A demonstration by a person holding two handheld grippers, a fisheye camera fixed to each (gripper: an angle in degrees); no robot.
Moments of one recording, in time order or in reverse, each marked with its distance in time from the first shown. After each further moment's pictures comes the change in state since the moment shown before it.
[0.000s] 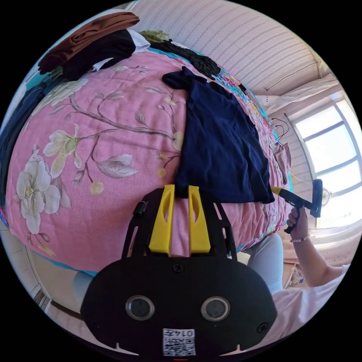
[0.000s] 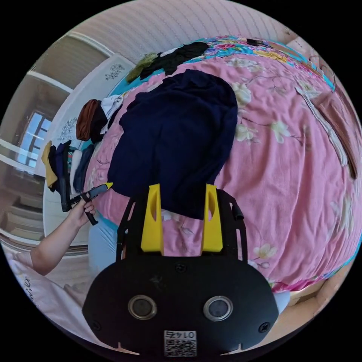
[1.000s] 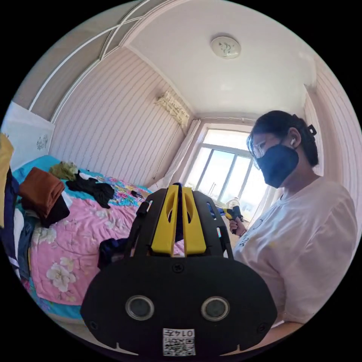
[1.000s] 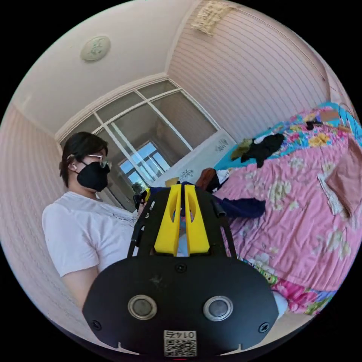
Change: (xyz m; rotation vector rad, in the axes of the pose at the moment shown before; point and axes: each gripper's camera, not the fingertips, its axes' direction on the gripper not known) left arm 0.017 0.242 -0.386 0.910 0.588 0.590; right arm 0.079 0.214 -0.376 0.652 -0.768 -0.396
